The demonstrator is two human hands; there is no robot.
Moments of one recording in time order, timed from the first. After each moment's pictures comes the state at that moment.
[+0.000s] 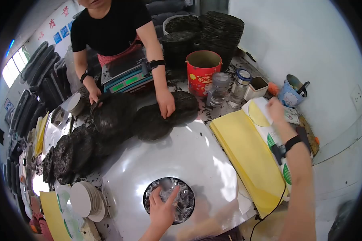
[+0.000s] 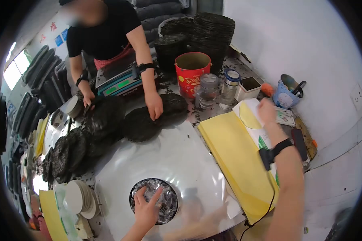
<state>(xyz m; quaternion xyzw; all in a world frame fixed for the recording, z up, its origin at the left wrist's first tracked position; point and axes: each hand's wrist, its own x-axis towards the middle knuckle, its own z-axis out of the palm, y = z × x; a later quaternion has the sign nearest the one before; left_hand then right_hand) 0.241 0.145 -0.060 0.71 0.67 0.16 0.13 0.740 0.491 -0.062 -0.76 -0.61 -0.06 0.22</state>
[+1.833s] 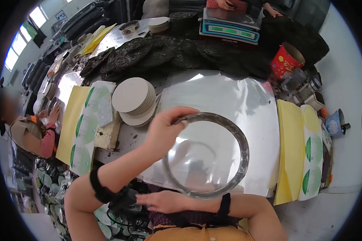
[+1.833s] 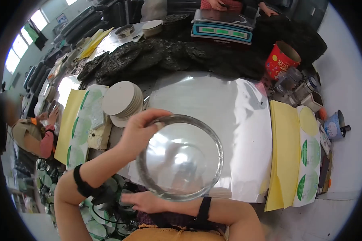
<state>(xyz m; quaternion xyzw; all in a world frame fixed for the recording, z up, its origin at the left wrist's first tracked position) 0.129 0.067 0.045 0.40 0.60 0.54 0.43 0.263 -0.026 -0.089 0.18 -0.79 0.59 0.07</state>
